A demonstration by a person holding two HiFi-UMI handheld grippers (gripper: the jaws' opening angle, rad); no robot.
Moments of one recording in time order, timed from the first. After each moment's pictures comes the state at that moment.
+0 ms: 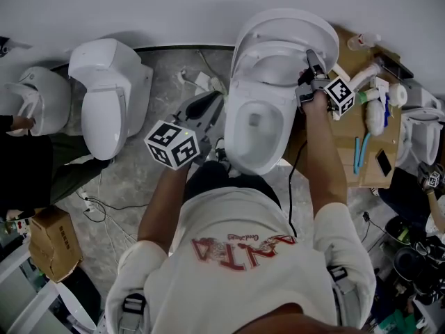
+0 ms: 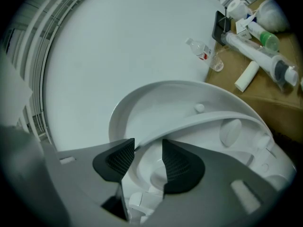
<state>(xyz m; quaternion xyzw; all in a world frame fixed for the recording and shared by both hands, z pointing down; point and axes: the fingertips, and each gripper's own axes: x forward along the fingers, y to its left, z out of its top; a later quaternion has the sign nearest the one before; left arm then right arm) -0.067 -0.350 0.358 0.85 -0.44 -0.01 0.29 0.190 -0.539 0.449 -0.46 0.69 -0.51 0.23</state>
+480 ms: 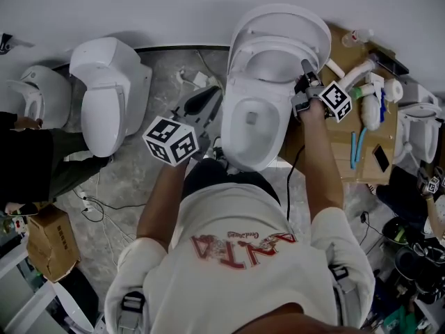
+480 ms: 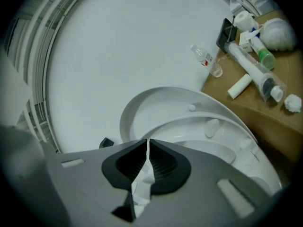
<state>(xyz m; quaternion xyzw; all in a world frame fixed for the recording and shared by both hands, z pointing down) -0.052 -0.333 0.336 0.86 -0.44 -0.01 0.27 0.193 -0.488 0.437 -0.46 0.71 -0.50 0.19</state>
